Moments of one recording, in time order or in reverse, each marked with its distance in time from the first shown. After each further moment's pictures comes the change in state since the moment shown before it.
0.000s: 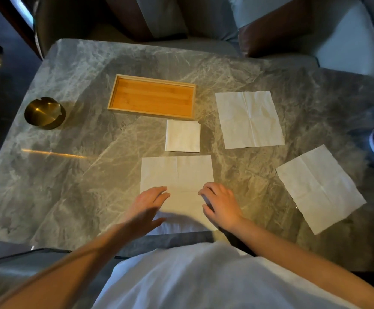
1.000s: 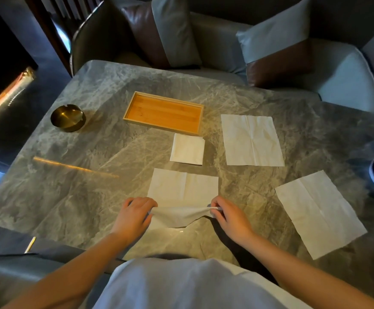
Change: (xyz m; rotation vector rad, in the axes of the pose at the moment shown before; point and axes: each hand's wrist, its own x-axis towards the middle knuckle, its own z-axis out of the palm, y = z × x) left_hand -0.025 0.005 0.001 -0.142 0.263 -0.278; right_hand -0.018 0.016 -0.024 0.332 0.046 0.006
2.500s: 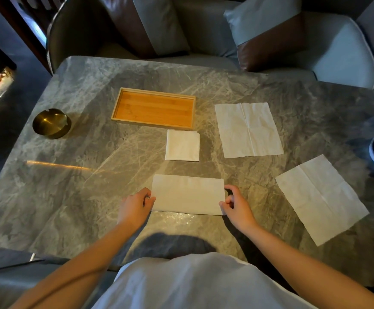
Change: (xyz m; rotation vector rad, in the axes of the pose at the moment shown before) left_hand 0.044 0.002 -0.007 -0.188 -0.080 -0.326; right_hand 0.013 0.024 0.012 0.290 0.140 0.459
